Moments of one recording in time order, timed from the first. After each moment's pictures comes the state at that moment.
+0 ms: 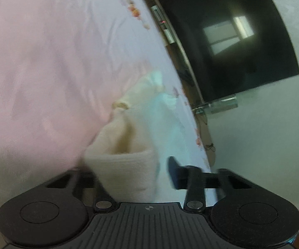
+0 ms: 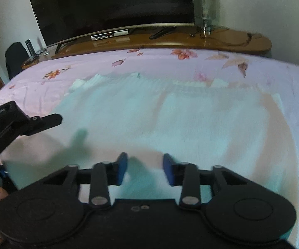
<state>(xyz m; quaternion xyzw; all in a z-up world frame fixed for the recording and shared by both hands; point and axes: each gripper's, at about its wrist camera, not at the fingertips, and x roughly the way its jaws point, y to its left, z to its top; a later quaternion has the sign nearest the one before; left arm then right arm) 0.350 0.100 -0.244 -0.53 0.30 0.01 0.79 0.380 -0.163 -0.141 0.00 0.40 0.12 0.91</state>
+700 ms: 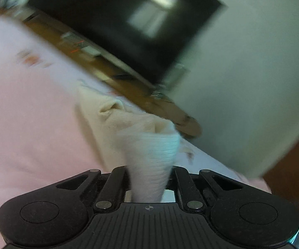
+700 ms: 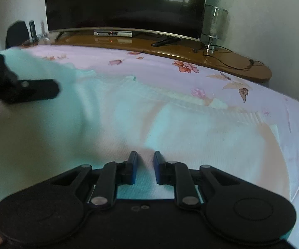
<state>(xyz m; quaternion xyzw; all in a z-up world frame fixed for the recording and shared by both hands) 0.347 0.026 -0.140 -0.27 0.24 -0.13 0.92 0.382 -0.176 -0.142 -0.03 0.38 0.13 0.91</state>
